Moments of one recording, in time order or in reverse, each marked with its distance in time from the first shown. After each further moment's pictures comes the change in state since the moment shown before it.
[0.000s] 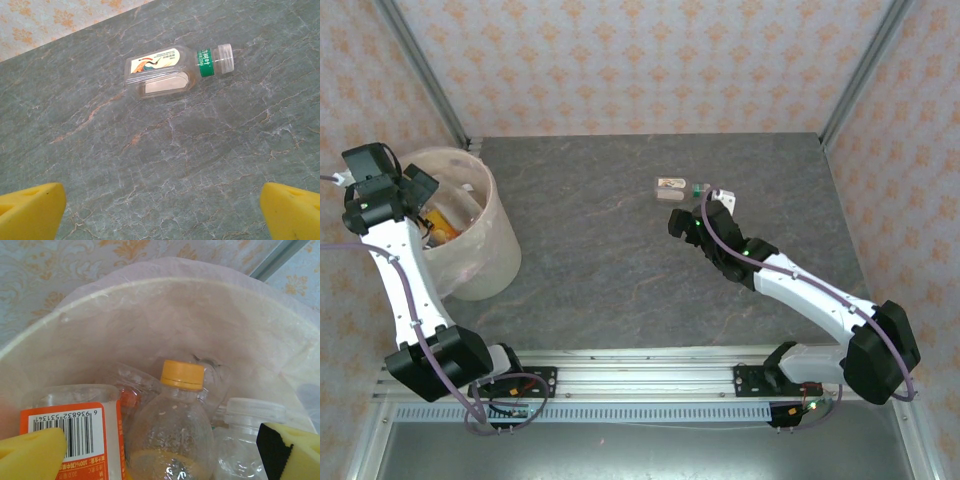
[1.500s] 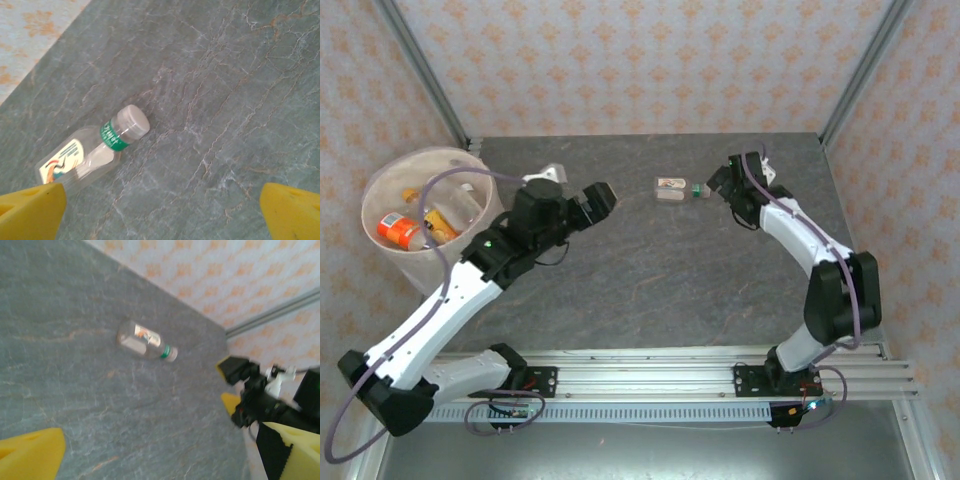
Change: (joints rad) left arm -1.161 -0.201 -0.346 0.418 0.022 -0.418; right arm -0.422 0.369 0.353 -0.189 -0.196 0.198
